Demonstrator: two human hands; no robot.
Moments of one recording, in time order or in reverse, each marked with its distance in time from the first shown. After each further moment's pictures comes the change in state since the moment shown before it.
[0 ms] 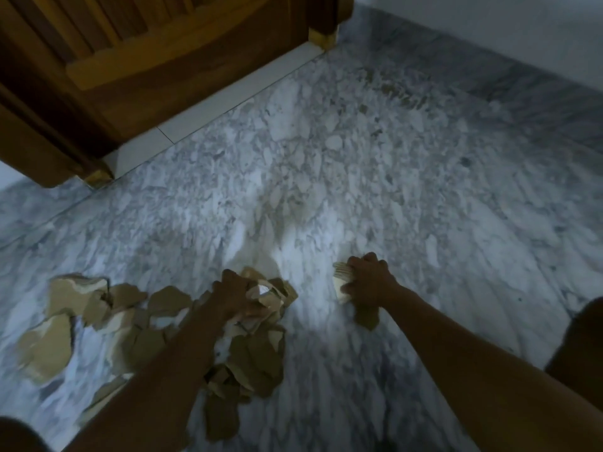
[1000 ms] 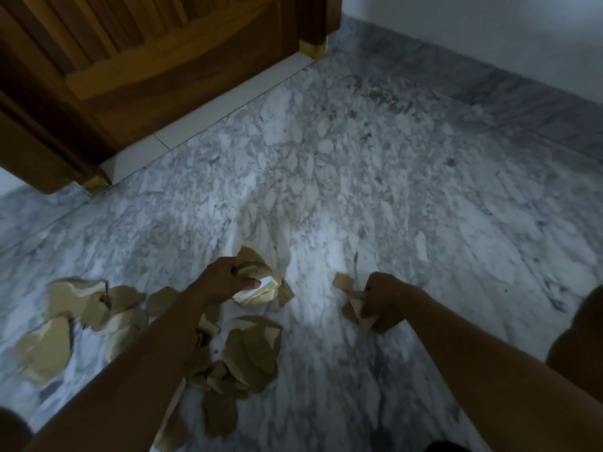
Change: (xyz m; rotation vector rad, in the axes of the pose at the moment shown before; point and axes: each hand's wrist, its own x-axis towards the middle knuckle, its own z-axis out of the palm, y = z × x) left_hand -0.003 -0.011 -0.026 -0.373 0.093 0.100; right_hand -0.037 0.014 -0.014 0.165 -0.240 0.268
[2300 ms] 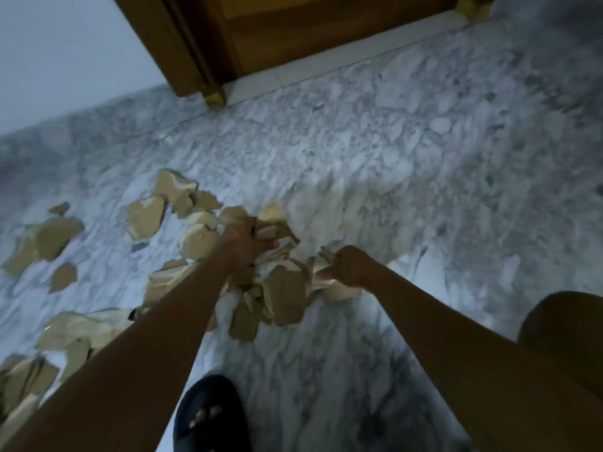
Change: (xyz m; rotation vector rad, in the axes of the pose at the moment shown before) left_hand -0.096 -0.023 0.020 -0.136 0.427 -0.167; right_hand 0.000 -0.112 0.063 -0.216 -0.155 -0.501
